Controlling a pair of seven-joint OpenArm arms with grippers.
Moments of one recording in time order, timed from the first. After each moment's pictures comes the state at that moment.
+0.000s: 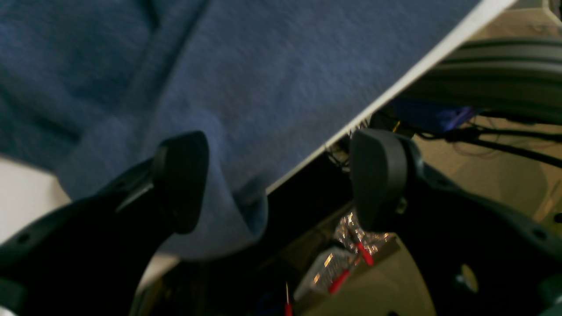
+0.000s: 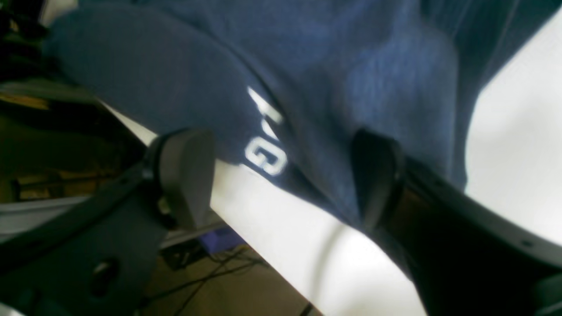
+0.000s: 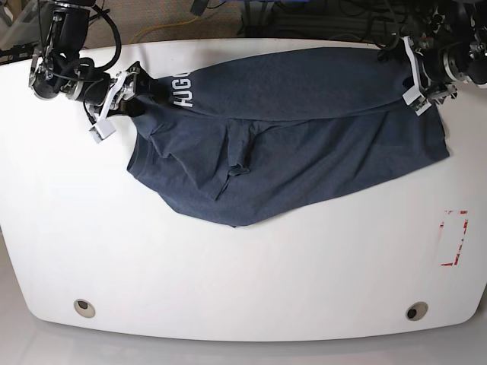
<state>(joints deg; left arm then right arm) 29.9 -30.2 -24.2 114.4 -49.9 -42.8 80.1 -16.1 19.5 24.2 96.4 66.7 40.9 -80.0</state>
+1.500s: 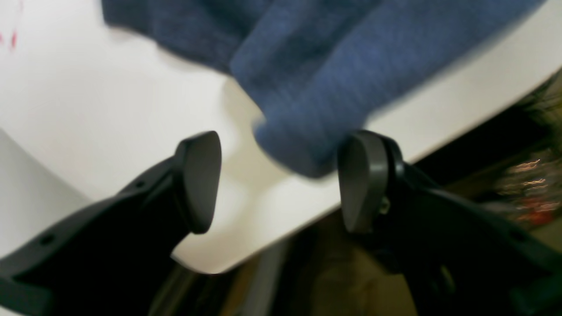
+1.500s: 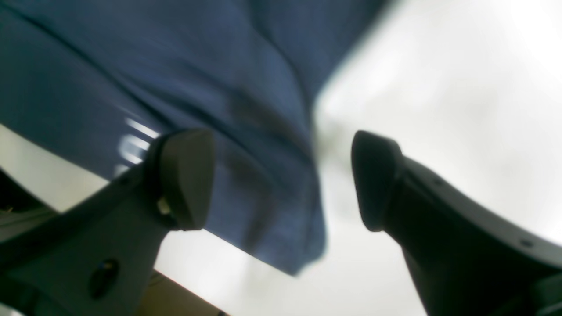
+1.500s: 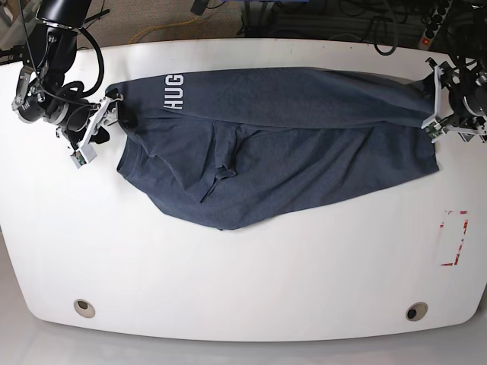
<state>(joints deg) 22.3 -44.7 -18.5 114.5 -36.2 -42.8 76.2 -9.3 23.5 24.9 96.1 48.8 41.0 -74.3</state>
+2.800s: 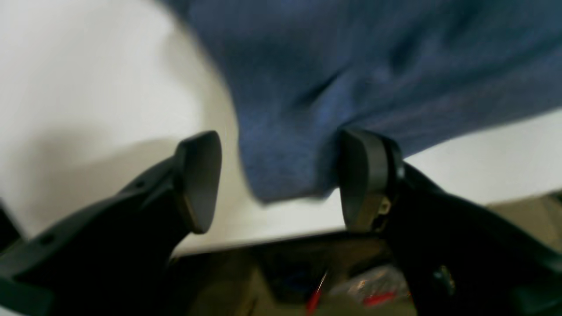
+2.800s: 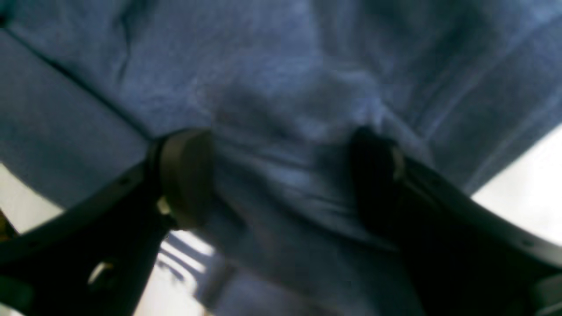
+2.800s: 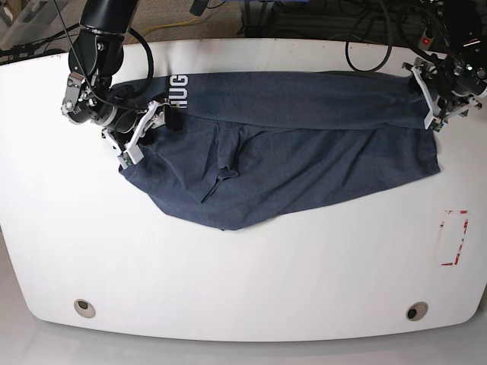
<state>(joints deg) 19.9 -19.9 -30.6 106.1 -15.9 -42.8 71.8 -4.4 10.9 19.6 86.2 31.5 41.6 -62.4</state>
